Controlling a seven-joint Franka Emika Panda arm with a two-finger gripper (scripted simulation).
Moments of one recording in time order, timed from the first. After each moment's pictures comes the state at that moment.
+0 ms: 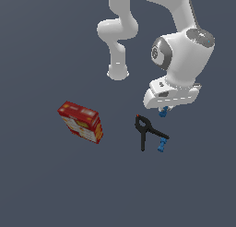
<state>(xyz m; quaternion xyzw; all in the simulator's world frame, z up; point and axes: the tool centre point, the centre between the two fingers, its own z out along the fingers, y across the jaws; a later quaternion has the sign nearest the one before) -0.018 0.202 0.202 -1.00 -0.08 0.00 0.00</state>
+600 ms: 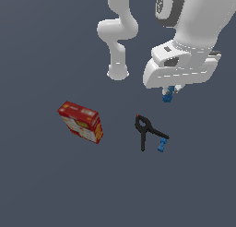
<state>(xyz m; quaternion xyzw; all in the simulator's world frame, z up) 0.005 0.176 0.327 -1.00 -0.08 0.00 0.00</state>
